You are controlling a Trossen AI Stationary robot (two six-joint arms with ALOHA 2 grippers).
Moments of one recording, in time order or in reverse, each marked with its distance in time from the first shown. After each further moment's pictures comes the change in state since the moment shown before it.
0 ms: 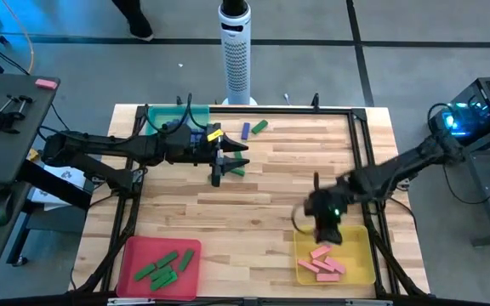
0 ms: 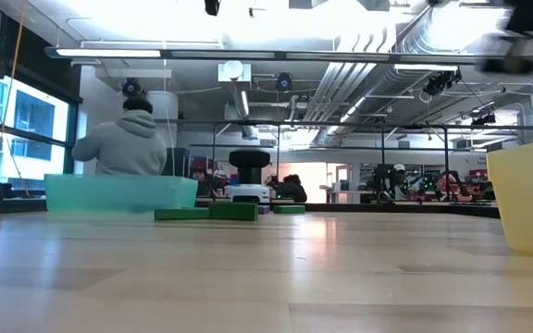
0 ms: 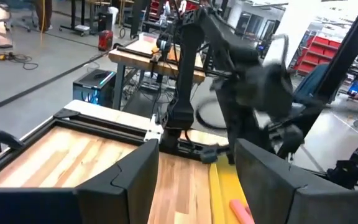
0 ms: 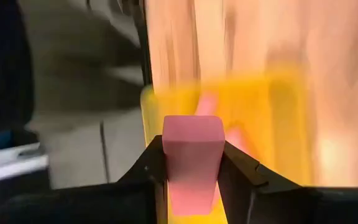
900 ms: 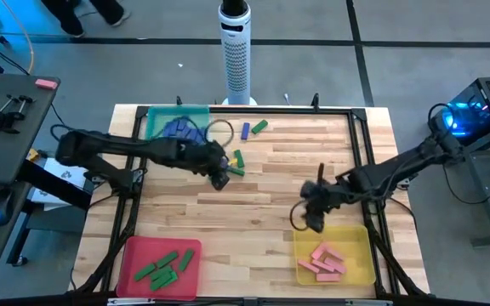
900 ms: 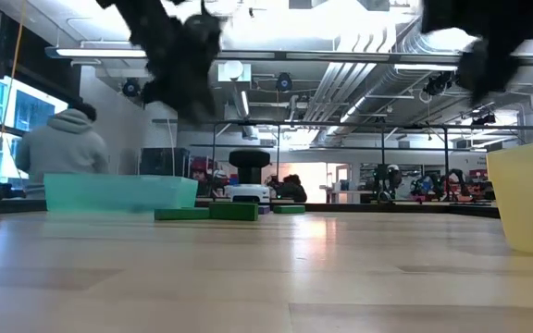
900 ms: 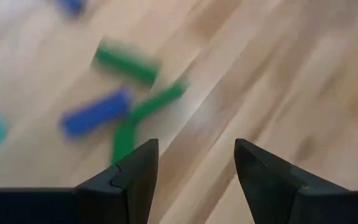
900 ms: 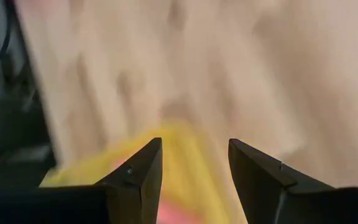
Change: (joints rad) left arm 0.050 0.146 -0.012 -0.735 -0.124 -0.365; right arm 0.013 -0.004 -0.053 0.001 0.459 0.131
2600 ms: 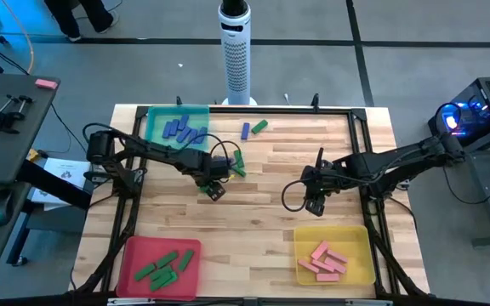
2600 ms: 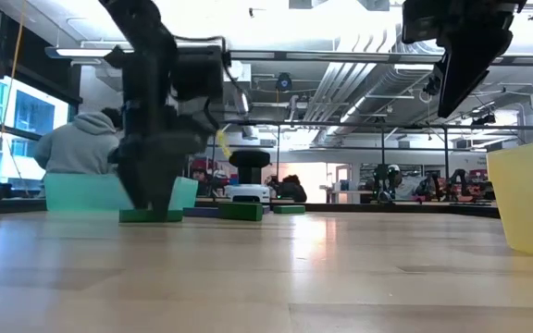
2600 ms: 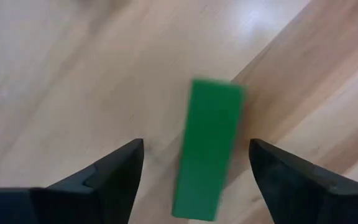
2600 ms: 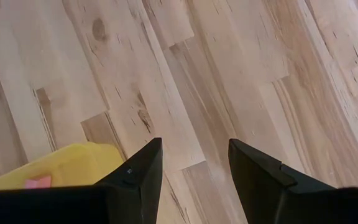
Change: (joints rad) left arm 0.026 0.294 -0.088 -0.094 0.090 -0.059; right arm -0.168 0.000 0.078 -0.204 0.077 -0.221
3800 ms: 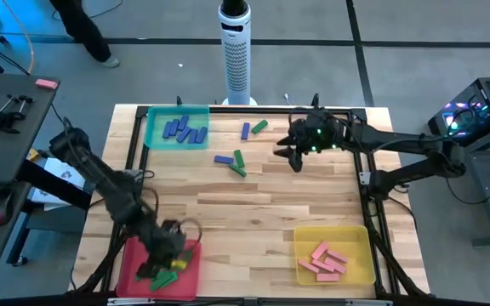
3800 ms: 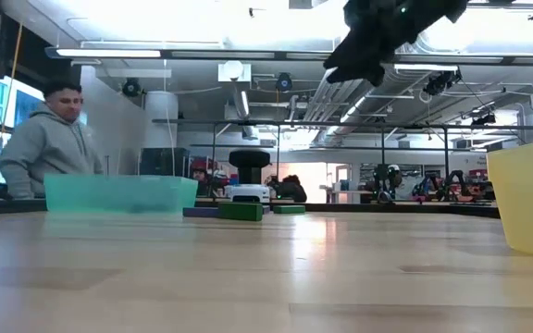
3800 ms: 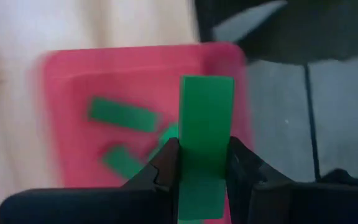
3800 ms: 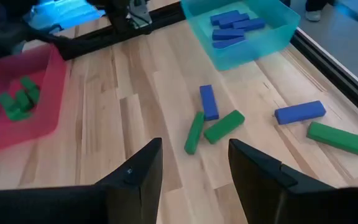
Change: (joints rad) left arm -0.829 -0.380 0.054 -0.007 0.251 -0.012; right arm -0.472 -0.003 0.000 0.597 -0.227 -0.434
